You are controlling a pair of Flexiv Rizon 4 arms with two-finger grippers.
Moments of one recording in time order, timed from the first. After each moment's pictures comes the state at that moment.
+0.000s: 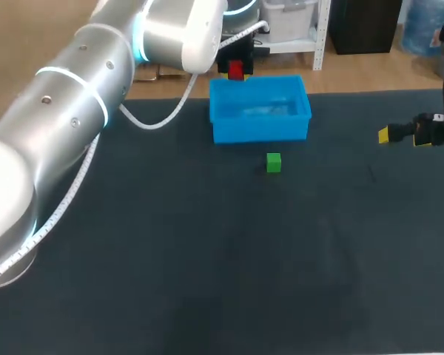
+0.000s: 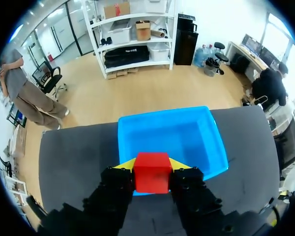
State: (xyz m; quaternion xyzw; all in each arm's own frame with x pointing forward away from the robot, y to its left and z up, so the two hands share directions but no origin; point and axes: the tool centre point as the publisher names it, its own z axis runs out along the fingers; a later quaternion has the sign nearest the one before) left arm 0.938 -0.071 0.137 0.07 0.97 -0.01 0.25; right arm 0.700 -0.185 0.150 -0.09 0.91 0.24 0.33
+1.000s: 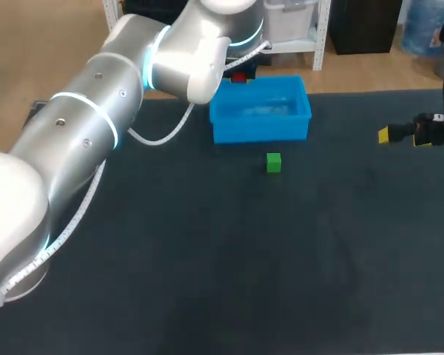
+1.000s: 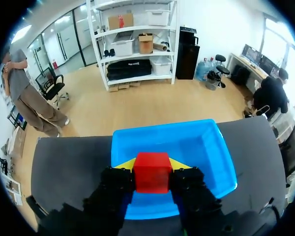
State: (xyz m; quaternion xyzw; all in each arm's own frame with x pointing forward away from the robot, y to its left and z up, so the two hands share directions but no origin) left arm 0.968 -0.078 0.110 0.06 0.95 -0.01 0.32; right arm 0.700 -0.185 0.150 -0.09 0.91 0.24 0.33
